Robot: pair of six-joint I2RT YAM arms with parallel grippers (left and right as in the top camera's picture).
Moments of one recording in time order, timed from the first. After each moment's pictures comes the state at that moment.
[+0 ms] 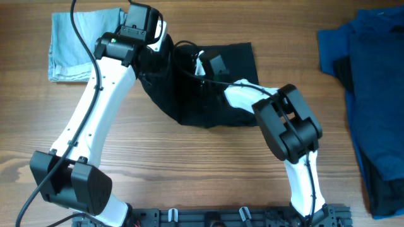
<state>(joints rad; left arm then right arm) -0.28 1.73 1.65 -1.04 -0.05 -0.06 0.54 2.27 1.35 0.16 -0.56 0.83</state>
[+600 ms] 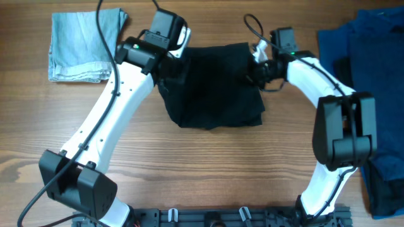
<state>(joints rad) -0.42 1.73 1.65 -1.03 -0.05 -0.07 0.12 2.03 1.37 -0.56 -0.75 0.56</state>
